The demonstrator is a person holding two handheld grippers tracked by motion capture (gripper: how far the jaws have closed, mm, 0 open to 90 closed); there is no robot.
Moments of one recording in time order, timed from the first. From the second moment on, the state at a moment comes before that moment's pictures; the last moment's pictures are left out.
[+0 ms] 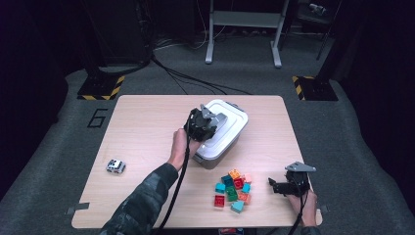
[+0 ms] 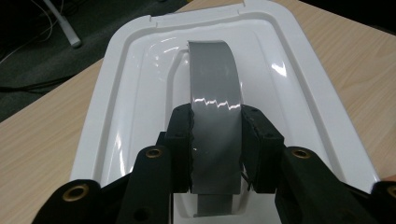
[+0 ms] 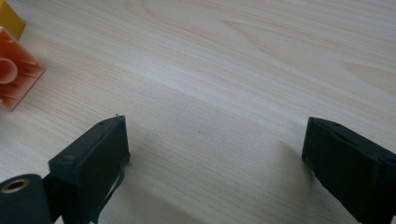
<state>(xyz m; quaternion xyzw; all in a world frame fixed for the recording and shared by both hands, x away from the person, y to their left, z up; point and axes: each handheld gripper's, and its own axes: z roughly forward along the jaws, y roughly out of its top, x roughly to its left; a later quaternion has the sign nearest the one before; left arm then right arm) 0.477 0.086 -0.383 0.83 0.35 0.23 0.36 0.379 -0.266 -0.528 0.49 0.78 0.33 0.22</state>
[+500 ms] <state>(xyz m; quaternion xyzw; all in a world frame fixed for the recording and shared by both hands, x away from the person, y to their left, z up) 0.452 0.103 -0.384 0.81 0.39 0.24 0.37 0.379 -0.266 -0.528 0.49 0.78 0.33 0.22</state>
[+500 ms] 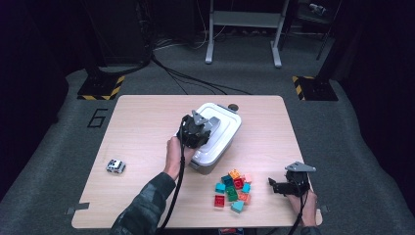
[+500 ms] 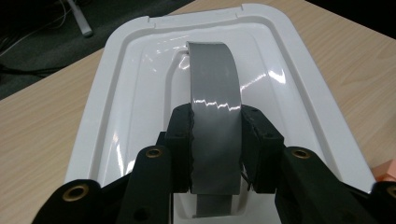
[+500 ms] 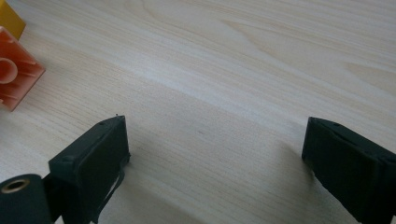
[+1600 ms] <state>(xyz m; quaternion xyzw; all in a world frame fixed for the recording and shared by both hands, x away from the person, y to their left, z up) 0.413 0.126 -0.385 0.80 0.40 0.24 0.37 0.379 -0.266 -0.528 0.49 0.78 0.33 0.22</state>
